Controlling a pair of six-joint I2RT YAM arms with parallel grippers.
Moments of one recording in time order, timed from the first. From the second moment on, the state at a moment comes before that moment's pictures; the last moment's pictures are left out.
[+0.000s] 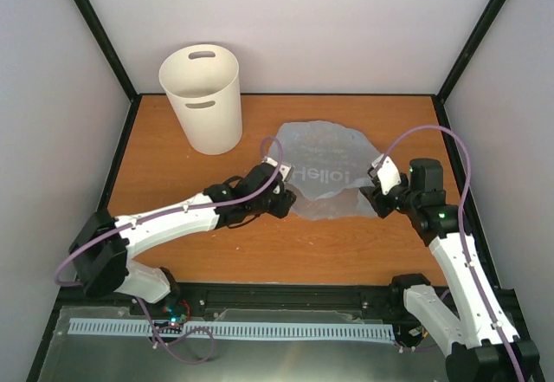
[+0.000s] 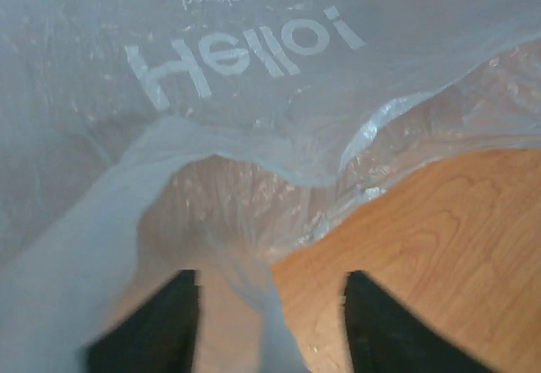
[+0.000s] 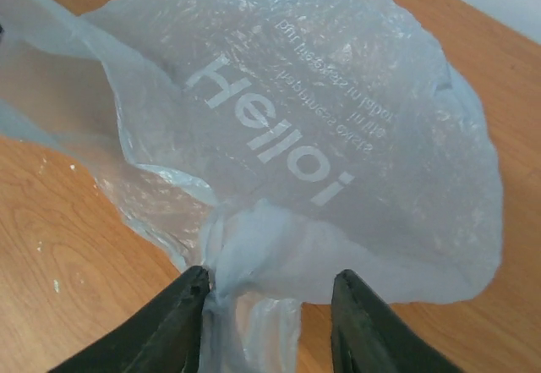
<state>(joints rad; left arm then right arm) -0.94 1.43 0.98 -0.30 -0.10 -0.45 0.11 0.82 0.77 -0.66 -0.39 -0.43</state>
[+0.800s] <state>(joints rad) -0.94 1.13 0.71 -0.45 -0.09 -0.60 0.11 0.77 0.91 -1.02 -0.48 -0.77</state>
